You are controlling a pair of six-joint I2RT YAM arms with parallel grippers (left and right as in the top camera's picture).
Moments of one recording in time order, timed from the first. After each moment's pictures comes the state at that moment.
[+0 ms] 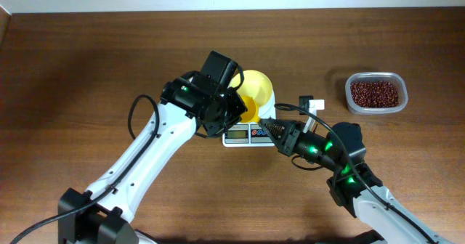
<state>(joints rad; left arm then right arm) -0.50 1.62 1.41 -0.97 0.21 -1.05 0.38 1.18 0.42 0.59 -0.63 0.90</state>
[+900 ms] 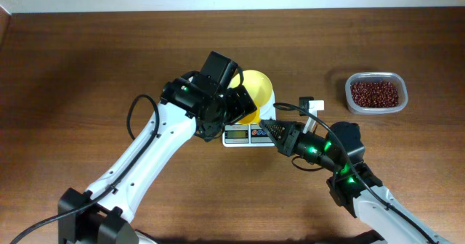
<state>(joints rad) -0.50 1.62 1.41 -0.98 0.18 -1.02 0.38 1.18 0.42 0.55 -0.61 0.88</state>
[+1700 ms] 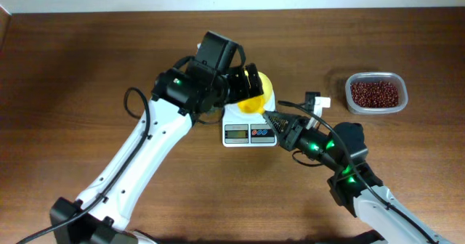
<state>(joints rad) -0.50 1.61 1.56 -0.89 0.13 -0.74 0.37 1.19 0.42 0.63 -0.53 0.88</state>
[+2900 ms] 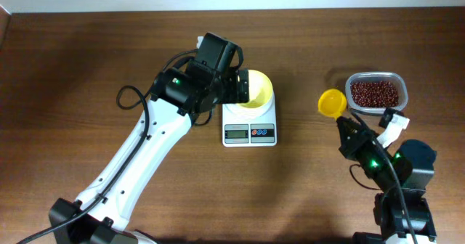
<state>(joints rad) -0.50 1.61 1.57 -0.96 -0.10 -0.46 -0.13 0.69 0.43 -0.10 -0.51 0.64</state>
